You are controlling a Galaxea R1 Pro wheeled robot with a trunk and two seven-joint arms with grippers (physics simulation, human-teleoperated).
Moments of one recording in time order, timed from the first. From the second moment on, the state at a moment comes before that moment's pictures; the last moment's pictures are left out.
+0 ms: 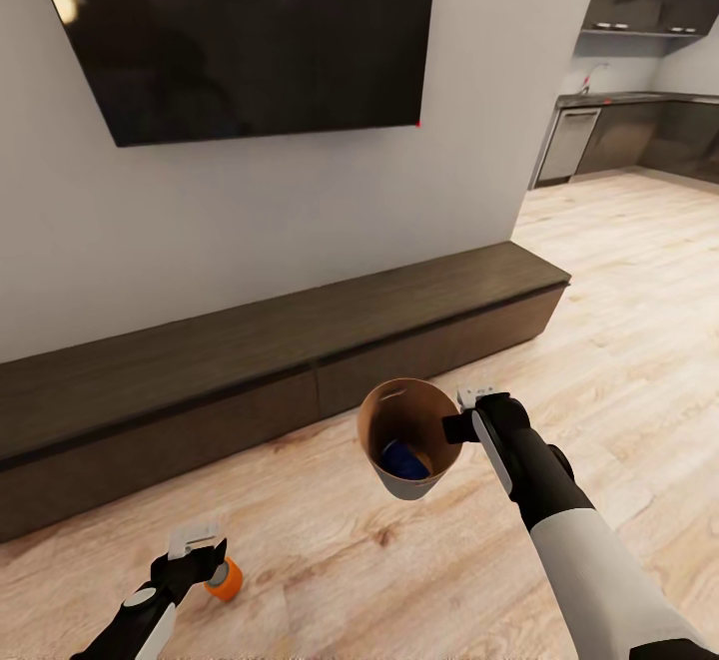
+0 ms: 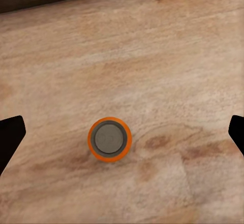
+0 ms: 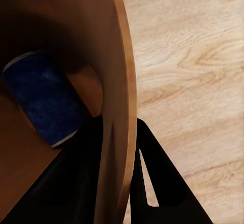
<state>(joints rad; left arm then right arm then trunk) -0.40 0.12 0.04 -0.55 0.17 0.00 0.00 -0.75 0.00 0.13 -1.03 0.02 1.01 0.02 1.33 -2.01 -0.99</state>
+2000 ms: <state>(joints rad) -0.40 0.12 0.04 -0.57 0.17 0.00 0.00 -0.75 0.00 0.13 -1.03 0.02 1.01 0.02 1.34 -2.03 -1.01</state>
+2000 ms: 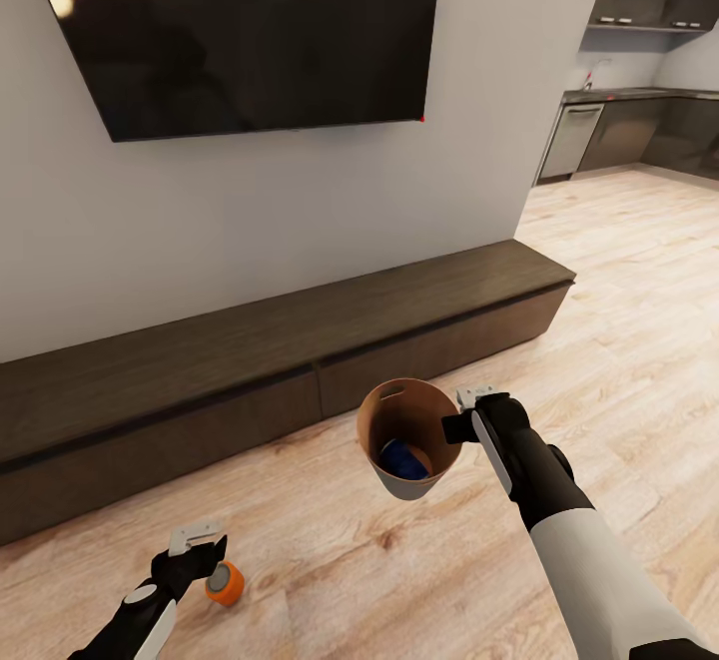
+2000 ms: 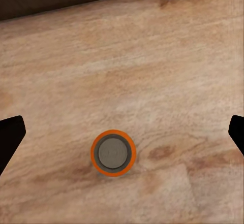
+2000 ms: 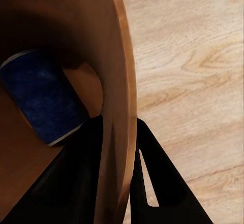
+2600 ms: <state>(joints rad) -0.40 0.12 0.04 -0.57 0.17 0.00 0.00 -0.75 0.00 0.13 -1.08 0.02 1.01 0.02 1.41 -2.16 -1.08</state>
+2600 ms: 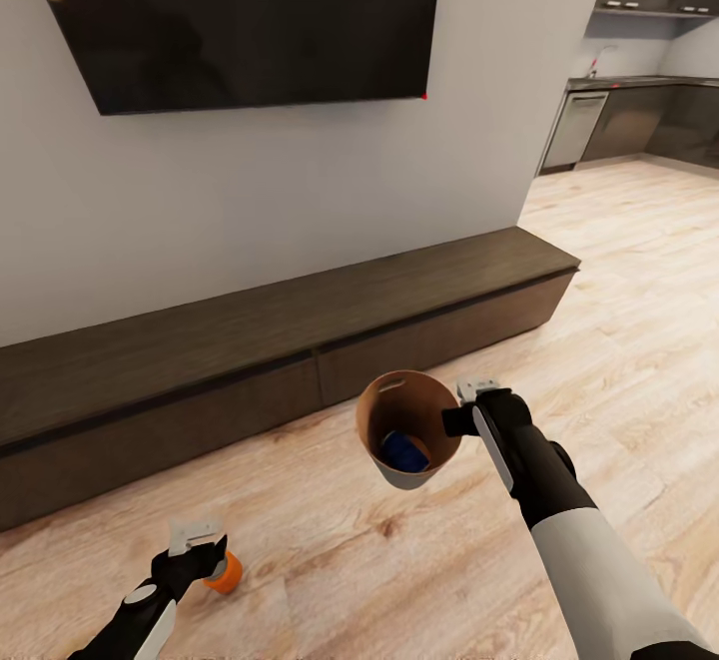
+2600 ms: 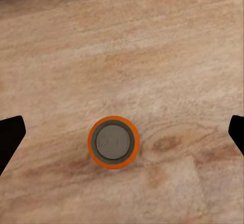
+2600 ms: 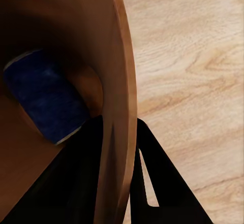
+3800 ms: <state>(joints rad) -0.40 0.12 0.04 -0.57 0.17 0.00 0.00 -0.80 0.00 0.13 -1.13 0.02 1.01 0.02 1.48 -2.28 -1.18</state>
